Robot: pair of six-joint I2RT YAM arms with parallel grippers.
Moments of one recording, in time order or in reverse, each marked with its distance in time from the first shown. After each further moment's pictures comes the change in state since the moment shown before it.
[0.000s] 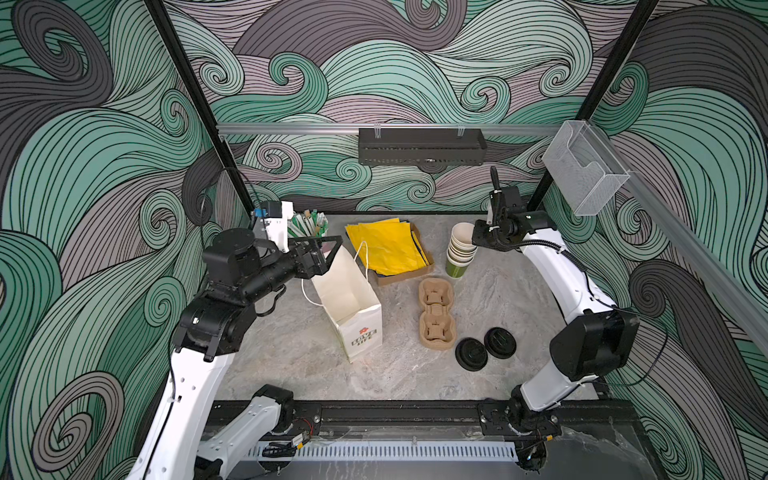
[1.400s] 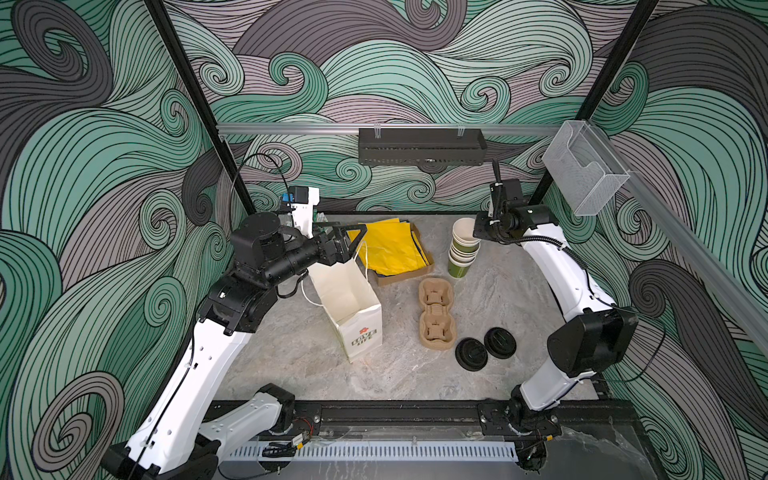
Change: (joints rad) left arm -0.107 0.076 0.014 0.136 -0.047 0.000; right arm -0.004 0.007 0.077 -0.017 0.040 -0.015
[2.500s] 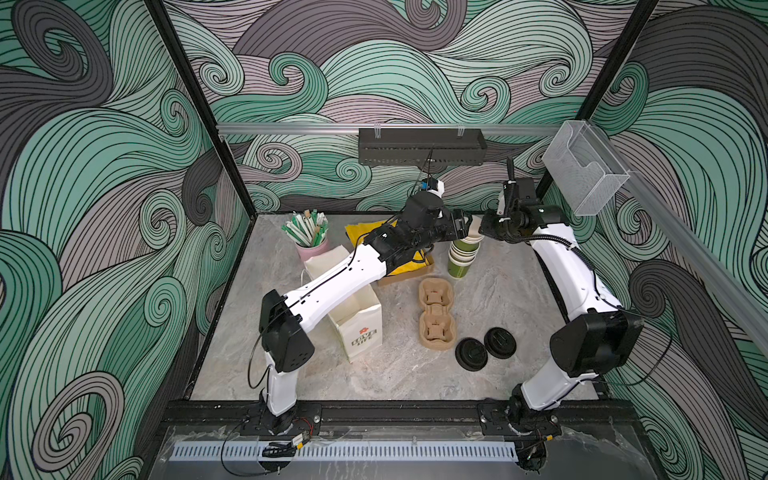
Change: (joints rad) left arm -0.454 0.942 0.637 0.120 -0.434 -0.312; right arm -0.073 -0.006 -0.005 0.016 -0.133 0.059
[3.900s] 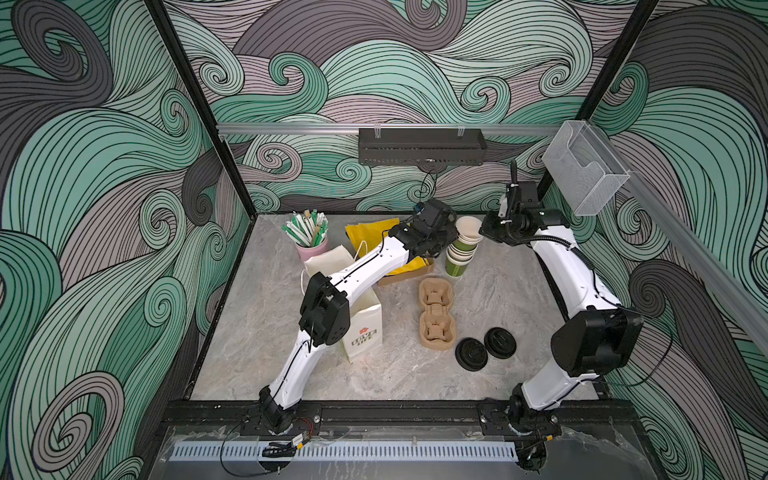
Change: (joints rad) left arm 0.058 0.298 0.196 -0.135 0.090 -0.429; right arm -0.024 -0.001 -0.055 0.060 -0.081 0.046
